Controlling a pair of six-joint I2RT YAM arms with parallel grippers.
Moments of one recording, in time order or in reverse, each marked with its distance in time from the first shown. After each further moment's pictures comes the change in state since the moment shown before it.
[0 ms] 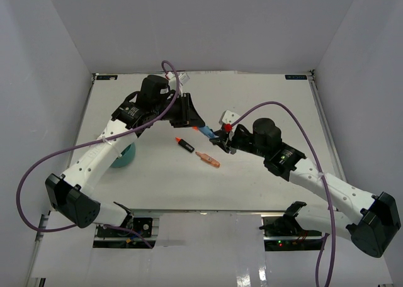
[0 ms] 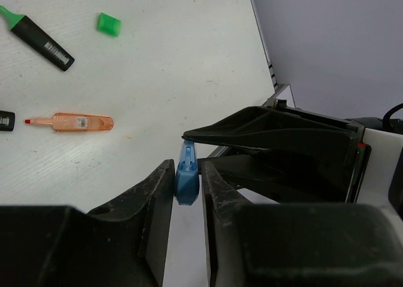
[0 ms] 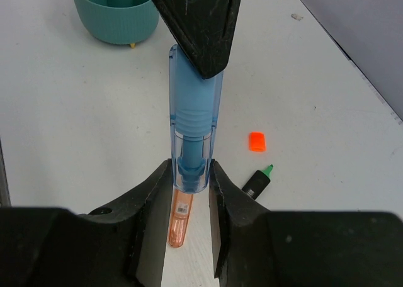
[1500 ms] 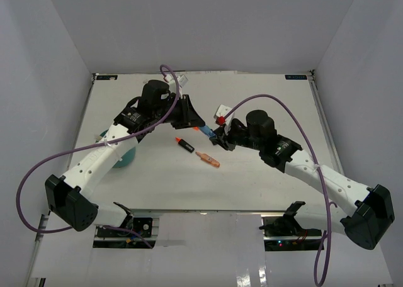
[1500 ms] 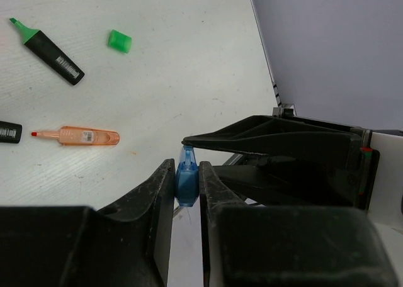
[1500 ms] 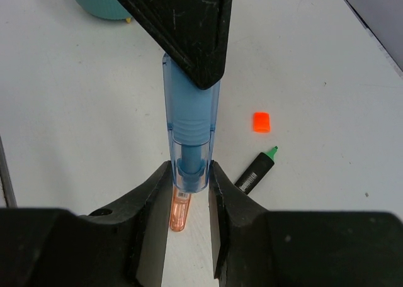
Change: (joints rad) left arm -0.021 -0.024 -0.098 0.116 -0.061 -0.046; right arm -0.013 0.082 0.108 -0.130 -0.003 0.000
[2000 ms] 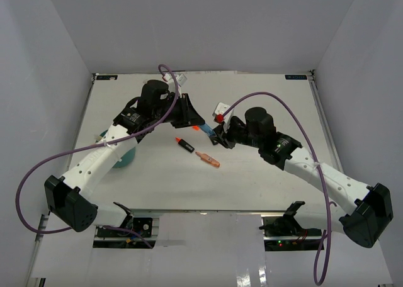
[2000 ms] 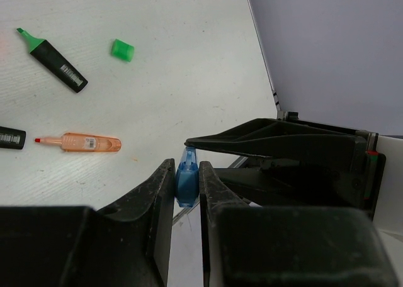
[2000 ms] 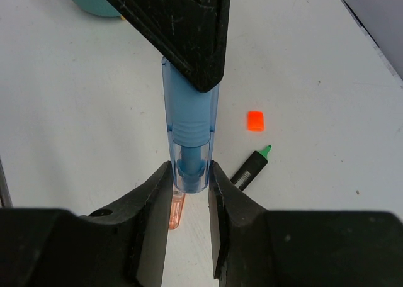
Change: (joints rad) left arm 0.000 -0.010 -0.010 0.023 -0.025 -0.007; right arm 0.000 0.025 0.058 -0.055 0.012 -0.019
